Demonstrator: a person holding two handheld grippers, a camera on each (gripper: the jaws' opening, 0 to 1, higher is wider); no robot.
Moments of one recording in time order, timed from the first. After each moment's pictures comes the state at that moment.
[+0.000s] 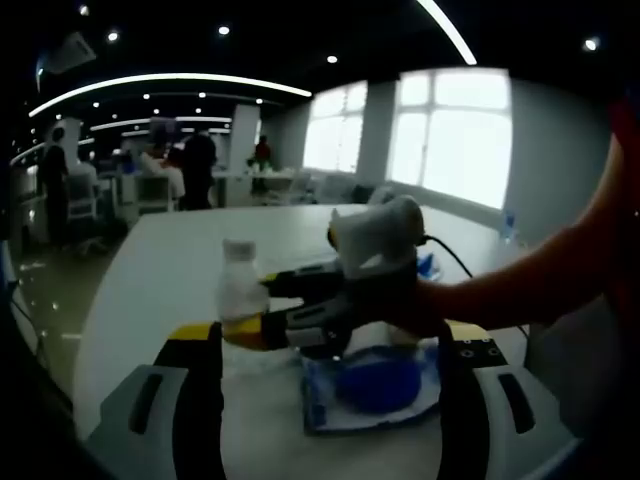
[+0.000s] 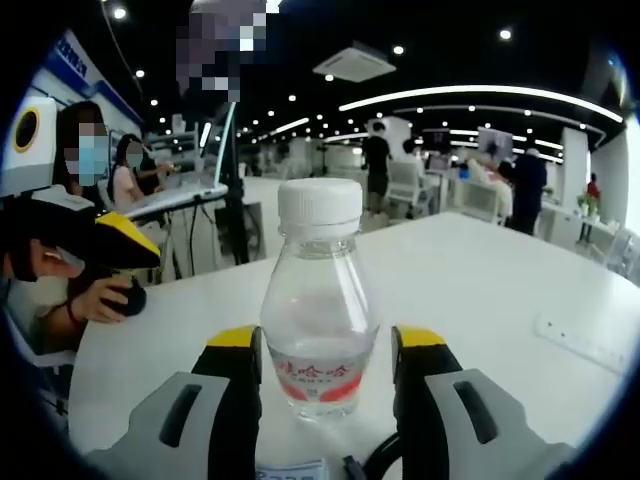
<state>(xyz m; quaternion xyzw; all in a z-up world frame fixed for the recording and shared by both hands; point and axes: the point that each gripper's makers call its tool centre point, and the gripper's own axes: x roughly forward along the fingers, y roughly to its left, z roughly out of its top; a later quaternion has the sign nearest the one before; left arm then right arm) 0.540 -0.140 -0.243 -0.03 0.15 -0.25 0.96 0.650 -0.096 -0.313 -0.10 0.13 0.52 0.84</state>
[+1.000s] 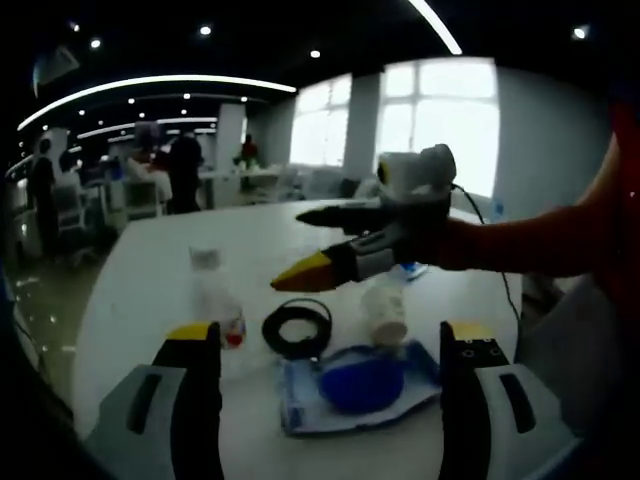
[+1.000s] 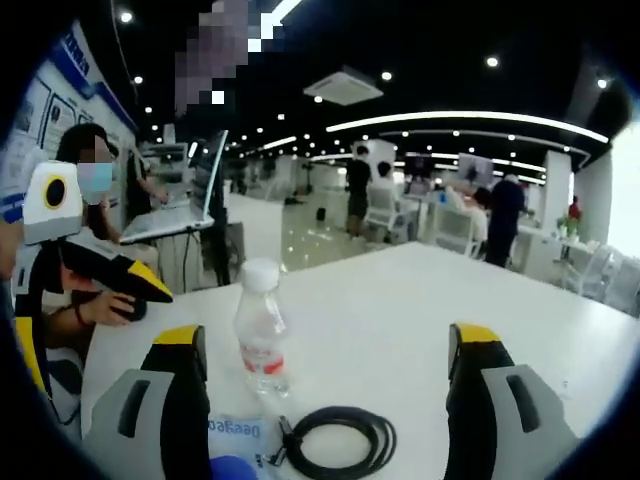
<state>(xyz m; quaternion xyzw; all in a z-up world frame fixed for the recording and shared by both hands) 0.529 -0.174 -0.237 -0.01 0.15 -0.28 0.95 0.663 -0.201 -0.226 -0.10 0.07 0.48 0.87</state>
